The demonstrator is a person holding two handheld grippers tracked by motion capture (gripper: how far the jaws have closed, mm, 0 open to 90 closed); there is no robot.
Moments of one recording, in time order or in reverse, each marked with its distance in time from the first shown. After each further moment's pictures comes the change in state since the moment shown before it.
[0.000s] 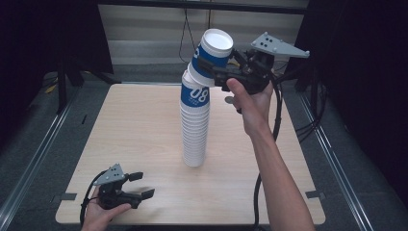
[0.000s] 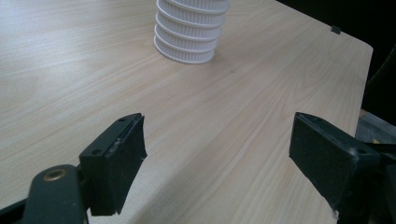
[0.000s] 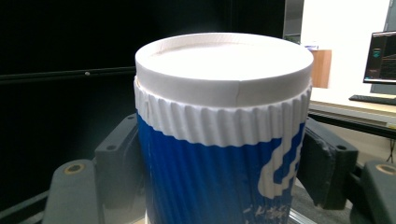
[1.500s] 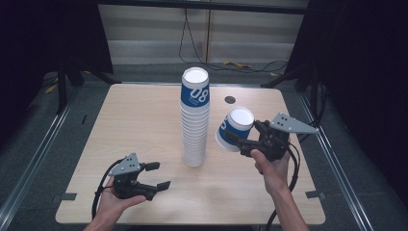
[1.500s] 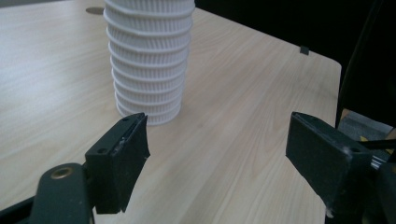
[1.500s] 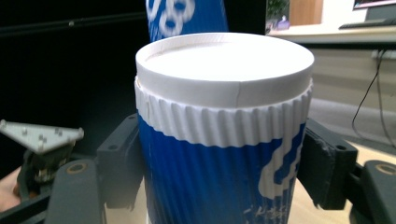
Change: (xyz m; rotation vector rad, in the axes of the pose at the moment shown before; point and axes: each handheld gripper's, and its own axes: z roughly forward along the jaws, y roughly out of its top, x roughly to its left) left arm -0.025 0.051 0.026 -0.056 -0.081 0.103; right arm 0.005 -0.134 -0.090 0.171 -0.052 0.104
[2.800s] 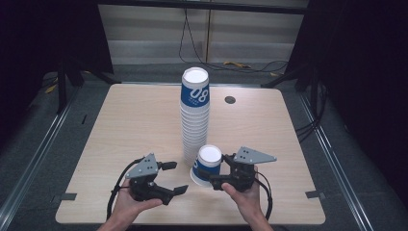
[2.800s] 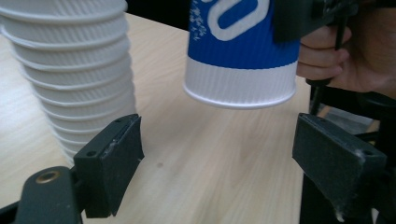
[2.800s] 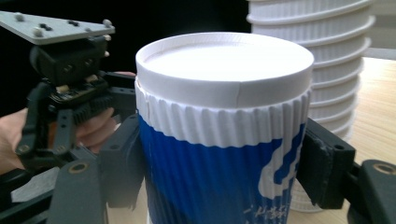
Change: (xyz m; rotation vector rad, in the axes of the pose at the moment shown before) left arm -0.031 0.021 0.025 -0.015 -0.084 0.067; right arm 0.043 -0.084 0.034 0.132 0.143 0.064
